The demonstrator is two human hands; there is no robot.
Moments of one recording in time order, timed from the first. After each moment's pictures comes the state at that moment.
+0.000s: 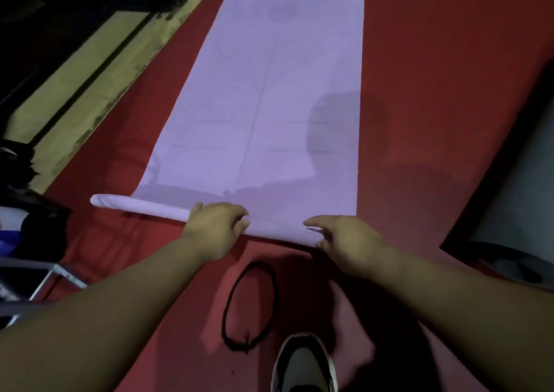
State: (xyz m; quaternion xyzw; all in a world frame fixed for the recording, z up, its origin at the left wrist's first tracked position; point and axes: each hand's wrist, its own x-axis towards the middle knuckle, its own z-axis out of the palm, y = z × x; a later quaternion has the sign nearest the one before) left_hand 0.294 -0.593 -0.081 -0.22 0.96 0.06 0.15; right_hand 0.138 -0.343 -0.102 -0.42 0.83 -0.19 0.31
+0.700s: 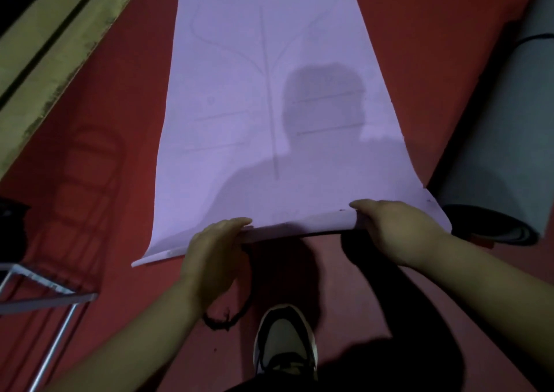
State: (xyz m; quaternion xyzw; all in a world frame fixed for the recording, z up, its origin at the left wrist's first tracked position) left_hand 0.342 -0.509 -0.111 -0.19 0.96 0.19 -0.01; right_hand 0.117 -0.234 -0.110 -0.37 0.89 -0.12 0.24
